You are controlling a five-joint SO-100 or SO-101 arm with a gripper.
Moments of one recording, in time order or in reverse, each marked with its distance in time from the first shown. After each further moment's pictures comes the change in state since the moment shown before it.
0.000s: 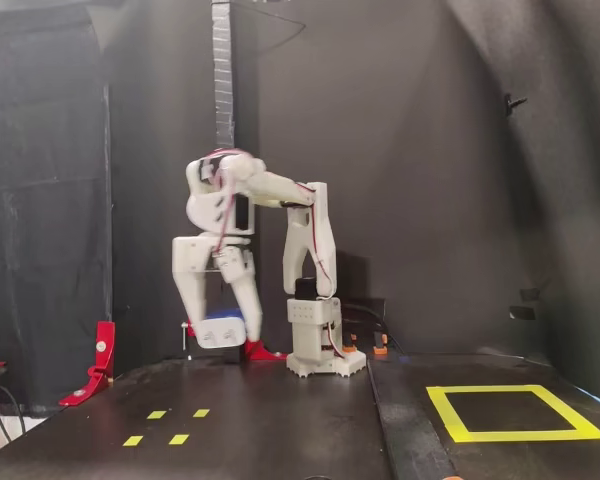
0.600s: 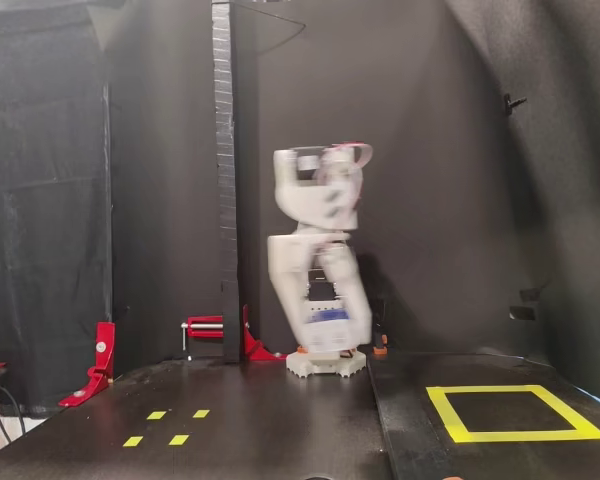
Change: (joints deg) arm -34.5 0.0 0.0 1.0 35.2
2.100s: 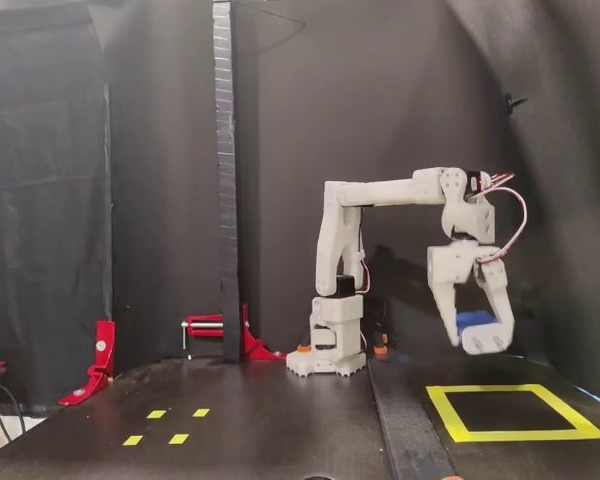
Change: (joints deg) arm -36.2 -11.9 -0.1 -6.0 31.8
